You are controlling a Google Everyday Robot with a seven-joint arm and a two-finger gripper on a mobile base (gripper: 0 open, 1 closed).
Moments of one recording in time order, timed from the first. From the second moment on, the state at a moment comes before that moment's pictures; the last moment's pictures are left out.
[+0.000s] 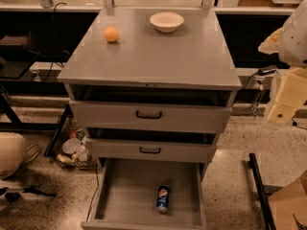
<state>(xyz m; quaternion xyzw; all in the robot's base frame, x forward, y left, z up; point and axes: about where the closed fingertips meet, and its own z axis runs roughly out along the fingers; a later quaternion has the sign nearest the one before) 0.438 -0.216 0.977 -0.60 0.78 -0.04 0.16</state>
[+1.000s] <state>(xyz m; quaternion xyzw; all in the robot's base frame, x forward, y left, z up) 0.435 -0.204 0.865 -0.47 0.87 0.05 0.13</state>
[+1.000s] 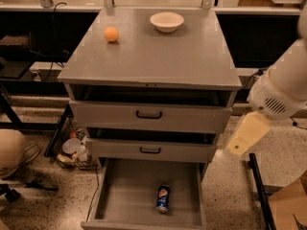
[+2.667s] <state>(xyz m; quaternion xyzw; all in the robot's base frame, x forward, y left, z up) 0.451 -0.133 0.678 -0.29 0.95 0.12 0.06</state>
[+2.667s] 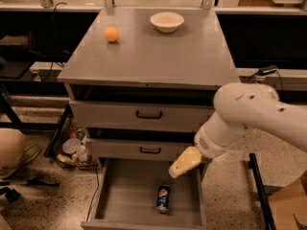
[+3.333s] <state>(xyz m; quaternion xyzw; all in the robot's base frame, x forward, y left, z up) 0.477 -0.100 0.547 -0.15 0.98 0.14 0.05</state>
